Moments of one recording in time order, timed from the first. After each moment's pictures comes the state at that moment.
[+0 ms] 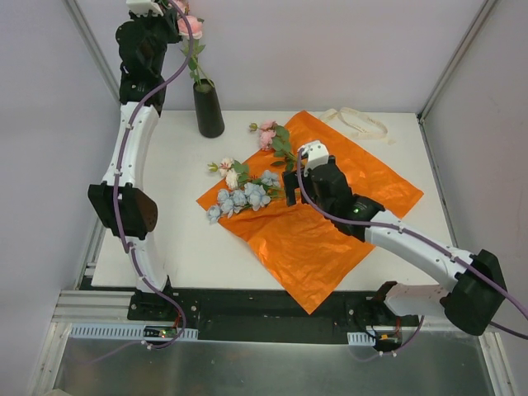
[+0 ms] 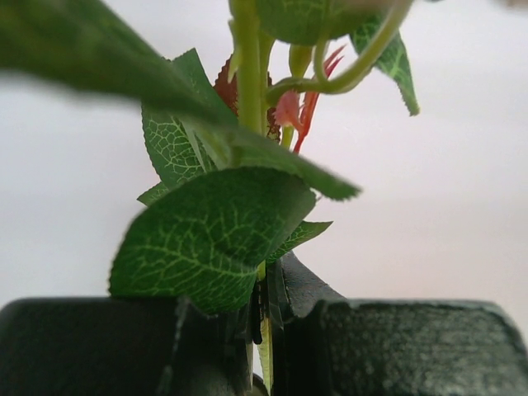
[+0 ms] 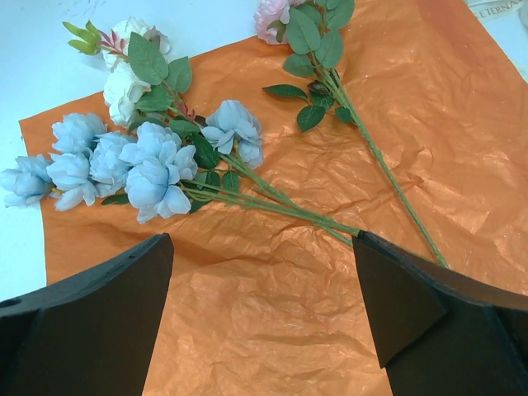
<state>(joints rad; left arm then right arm) -0.08 1.93 2.17 0.10 0.05 -0.15 0.82 1.21 0.93 -0.17 0.36 0.16</state>
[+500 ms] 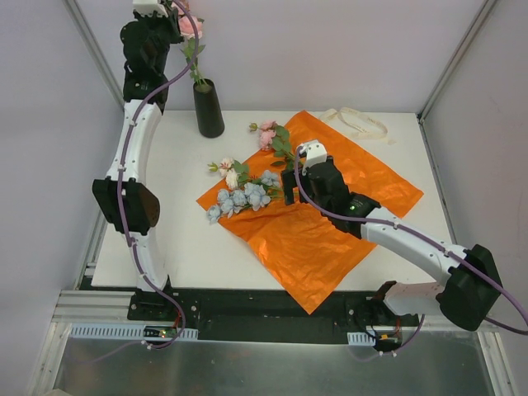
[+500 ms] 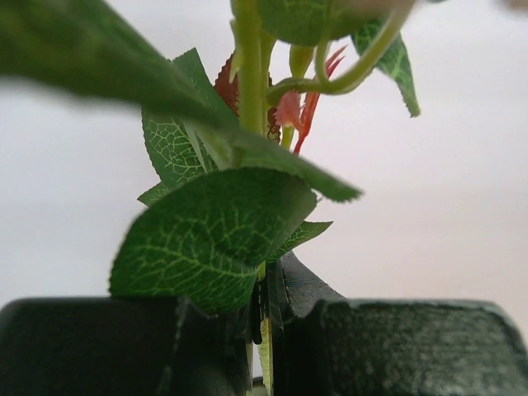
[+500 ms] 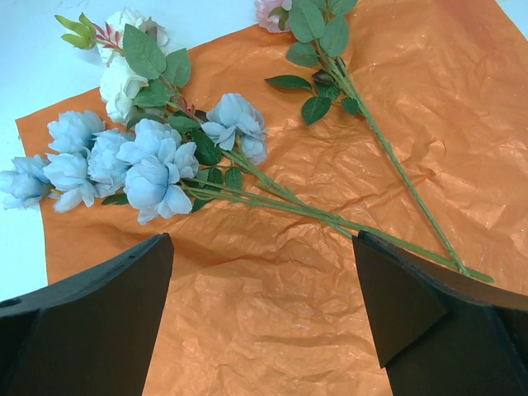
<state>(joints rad) -0.08 1.98 2.22 0.11 0.05 -0.09 0.80 1.27 0.94 -0.16 0.35 0.19</state>
